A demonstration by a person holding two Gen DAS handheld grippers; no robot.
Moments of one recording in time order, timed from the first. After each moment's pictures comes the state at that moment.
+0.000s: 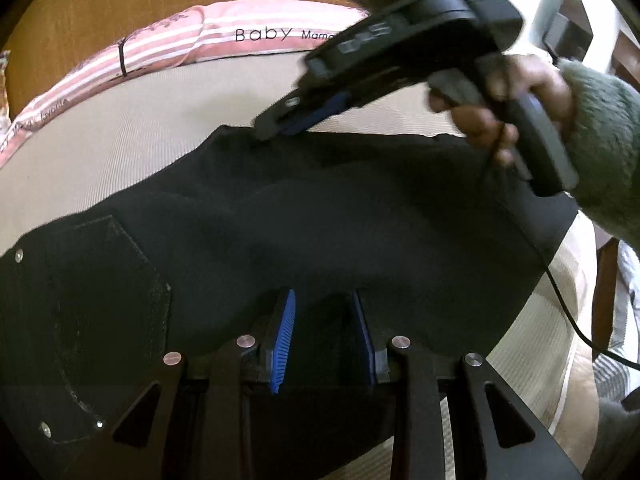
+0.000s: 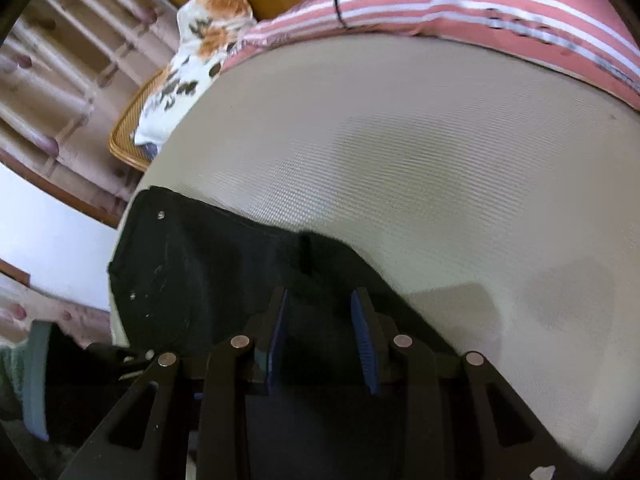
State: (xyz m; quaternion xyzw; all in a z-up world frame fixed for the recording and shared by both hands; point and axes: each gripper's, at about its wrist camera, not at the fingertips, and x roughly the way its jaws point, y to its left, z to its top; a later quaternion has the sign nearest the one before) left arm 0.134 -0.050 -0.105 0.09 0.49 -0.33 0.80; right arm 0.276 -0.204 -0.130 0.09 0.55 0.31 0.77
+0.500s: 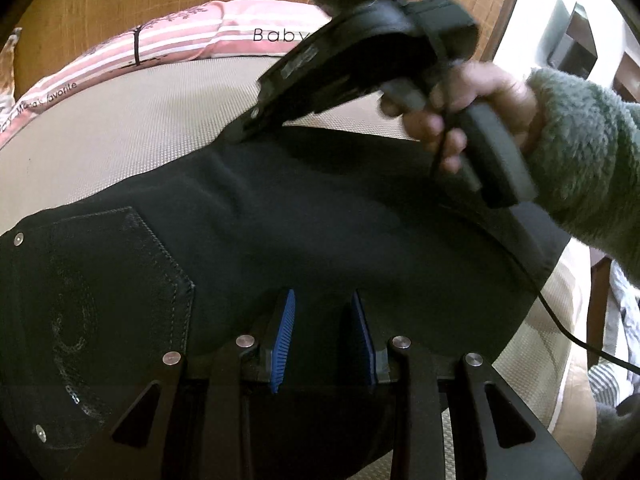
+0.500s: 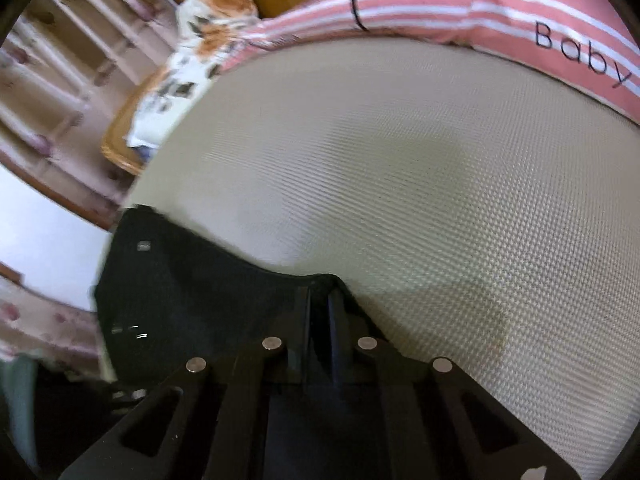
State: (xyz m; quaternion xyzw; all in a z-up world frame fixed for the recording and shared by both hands) left arm 0.144 -0.033 -0.111 0.06 0.49 -0.33 0.81; right arm 0.311 -0.164 -0.143 0.08 0.53 0.30 0.79
